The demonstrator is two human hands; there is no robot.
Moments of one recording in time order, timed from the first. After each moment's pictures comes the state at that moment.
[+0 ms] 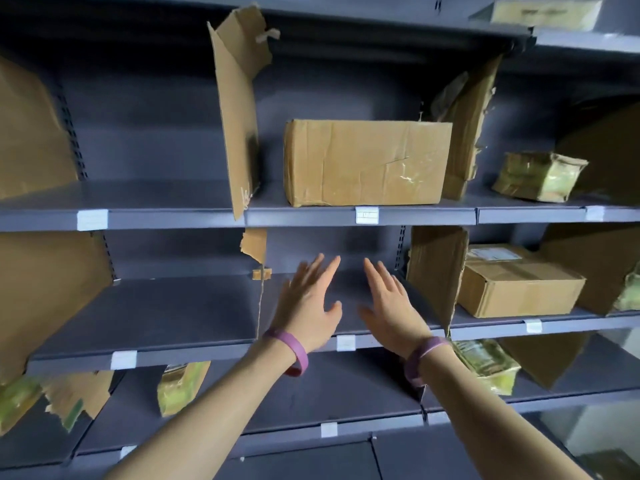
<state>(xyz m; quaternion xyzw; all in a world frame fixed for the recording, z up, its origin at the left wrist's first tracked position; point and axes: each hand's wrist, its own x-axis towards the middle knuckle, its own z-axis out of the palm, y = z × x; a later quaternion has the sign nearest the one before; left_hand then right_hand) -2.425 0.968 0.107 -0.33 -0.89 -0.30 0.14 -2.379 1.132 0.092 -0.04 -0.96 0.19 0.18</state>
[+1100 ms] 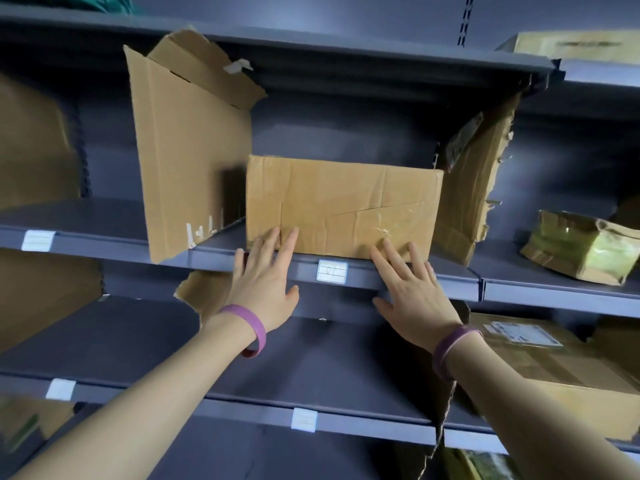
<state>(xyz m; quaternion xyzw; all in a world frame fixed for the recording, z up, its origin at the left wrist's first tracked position) -2.514 1.043 0.172 -0.19 -0.92 -0.15 0.29 -2.456 1.283 0.185 0.05 -0.97 -0.03 0.23</state>
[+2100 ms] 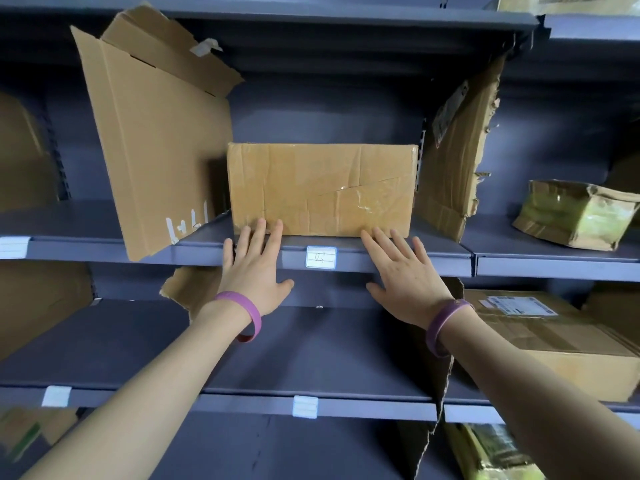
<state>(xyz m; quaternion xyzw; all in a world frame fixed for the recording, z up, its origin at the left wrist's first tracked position) -2.538 1.050 0.166 -0.16 -0.94 -0.10 0.28 -2.466 1.290 0.179 0.06 -0.97 -0.06 0.25</state>
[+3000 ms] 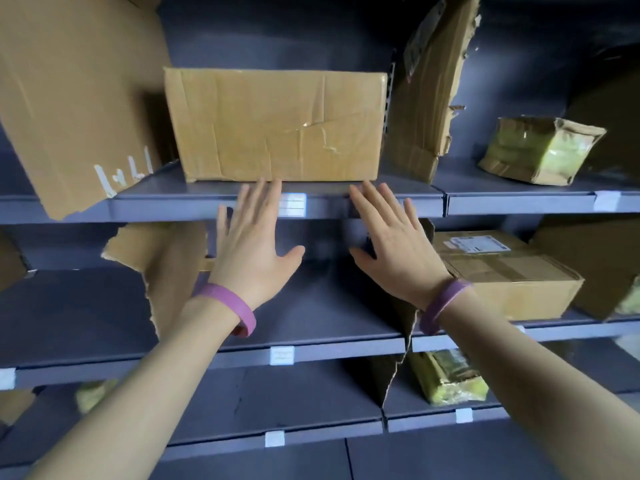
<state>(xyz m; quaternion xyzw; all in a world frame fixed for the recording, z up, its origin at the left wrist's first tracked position) -2.490 1.080 0.155 -0.27 -0.89 -0.24 0.29 -2.428 1.288 0.160 0.05 -0.95 0.02 0.30</state>
